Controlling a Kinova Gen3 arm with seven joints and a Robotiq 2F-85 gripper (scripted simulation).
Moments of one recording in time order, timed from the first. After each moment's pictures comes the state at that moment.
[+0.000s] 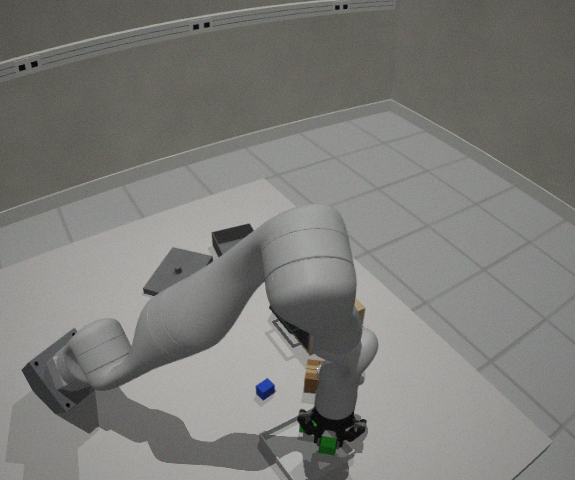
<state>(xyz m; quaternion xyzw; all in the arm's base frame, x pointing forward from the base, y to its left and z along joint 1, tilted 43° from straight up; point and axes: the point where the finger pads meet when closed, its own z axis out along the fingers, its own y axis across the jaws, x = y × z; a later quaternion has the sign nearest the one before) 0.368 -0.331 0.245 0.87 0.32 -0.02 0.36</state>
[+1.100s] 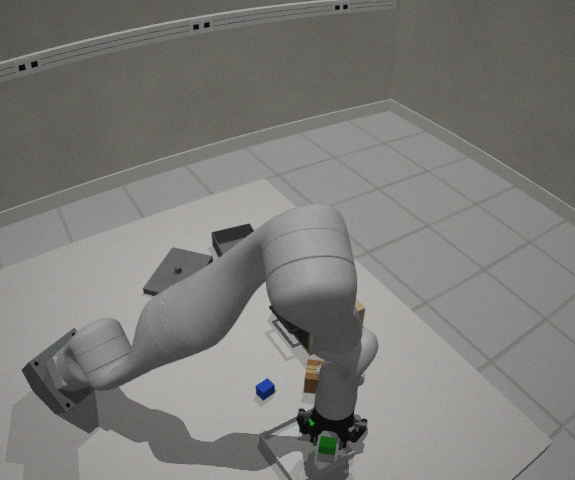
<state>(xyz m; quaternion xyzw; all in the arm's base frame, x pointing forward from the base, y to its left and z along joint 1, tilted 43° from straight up) 0.368 -0.332 0.244 0.87 0.32 -0.02 0.36</state>
